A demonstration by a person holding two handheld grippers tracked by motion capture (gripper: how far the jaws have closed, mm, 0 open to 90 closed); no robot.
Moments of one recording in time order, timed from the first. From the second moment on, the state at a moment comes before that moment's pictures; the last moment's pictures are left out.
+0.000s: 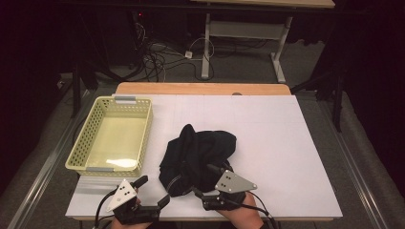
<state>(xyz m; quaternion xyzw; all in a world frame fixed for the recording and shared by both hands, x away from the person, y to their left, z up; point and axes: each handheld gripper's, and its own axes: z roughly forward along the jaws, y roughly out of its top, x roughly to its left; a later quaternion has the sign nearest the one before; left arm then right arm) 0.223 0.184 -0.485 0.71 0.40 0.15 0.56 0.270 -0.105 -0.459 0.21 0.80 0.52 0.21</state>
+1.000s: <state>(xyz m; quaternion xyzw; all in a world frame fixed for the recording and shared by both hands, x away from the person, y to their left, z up) 0.279 0.155 -0.489 0.76 0.33 0.16 0.54 0.277 -0.170 -0.444 0.27 0.79 0.51 0.21</state>
